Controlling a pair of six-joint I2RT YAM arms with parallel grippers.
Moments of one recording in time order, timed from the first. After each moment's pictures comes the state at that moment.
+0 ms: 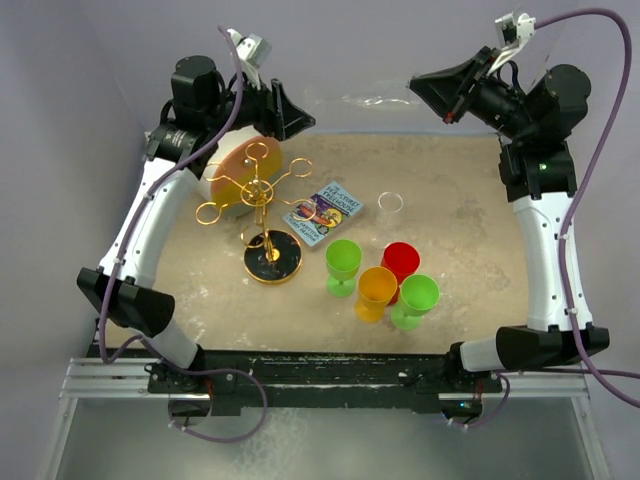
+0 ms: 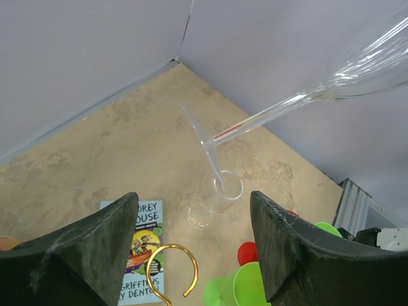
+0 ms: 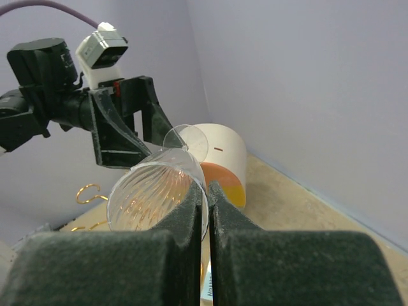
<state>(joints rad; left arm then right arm) -0.32 1.63 1.94 -0.42 0.66 -0.25 0.06 1.40 1.83 -0.15 -0.80 0.38</state>
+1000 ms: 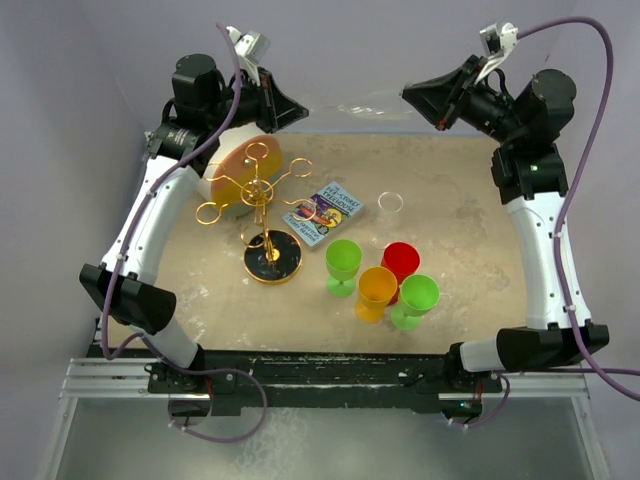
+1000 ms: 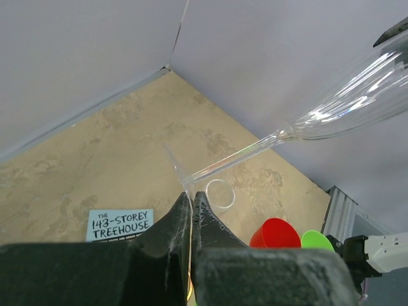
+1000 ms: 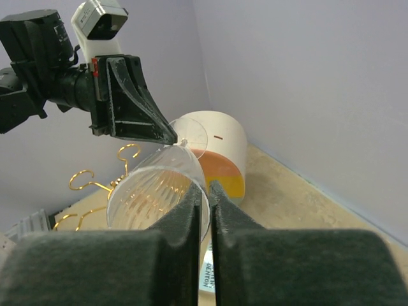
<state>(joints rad) -0.32 1.66 1.94 -0.36 0.70 -0.31 0.09 1.40 1.77 -0.13 -0.81 0.33</state>
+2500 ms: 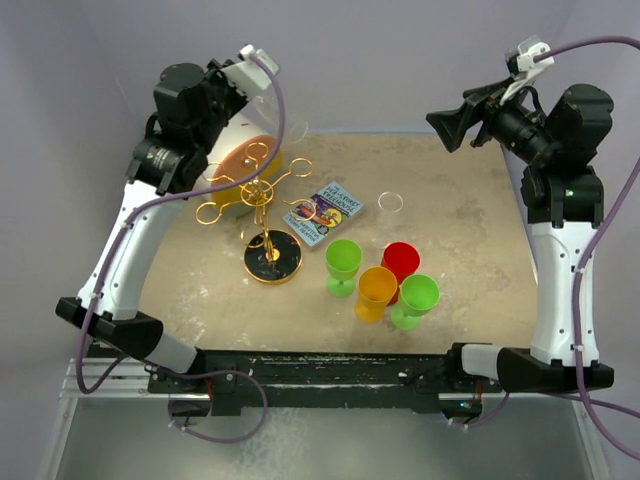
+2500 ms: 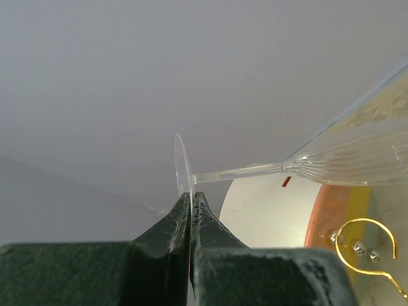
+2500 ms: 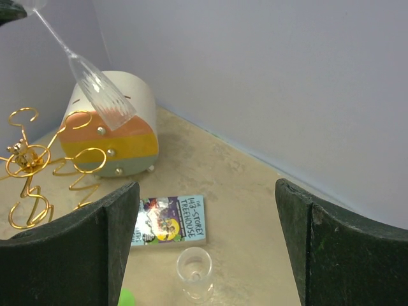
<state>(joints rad) -0.39 1.49 1.95 -0.51 -0.21 0.71 -0.03 1.27 1.79 -0.49 -0.64 -0.01</state>
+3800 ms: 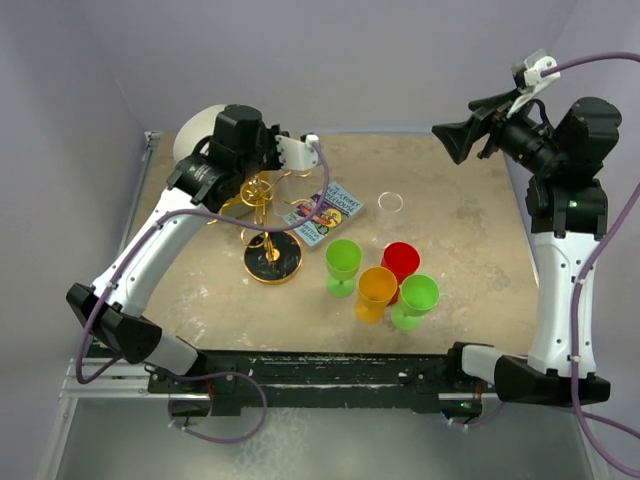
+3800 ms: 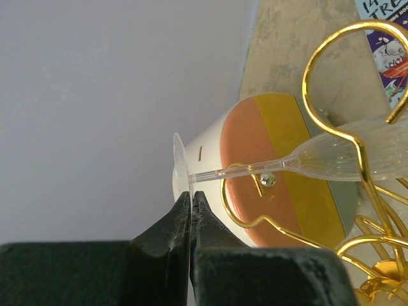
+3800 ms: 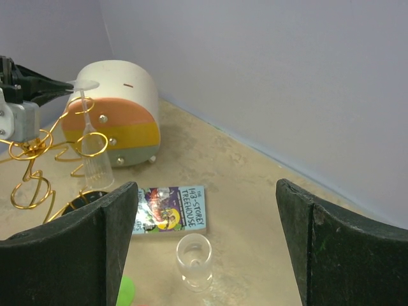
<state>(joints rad) -0.55 1.50 1.71 -0.65 -0.16 1.14 -0.10 1.21 1.71 -0.48 -0.73 -0.02</state>
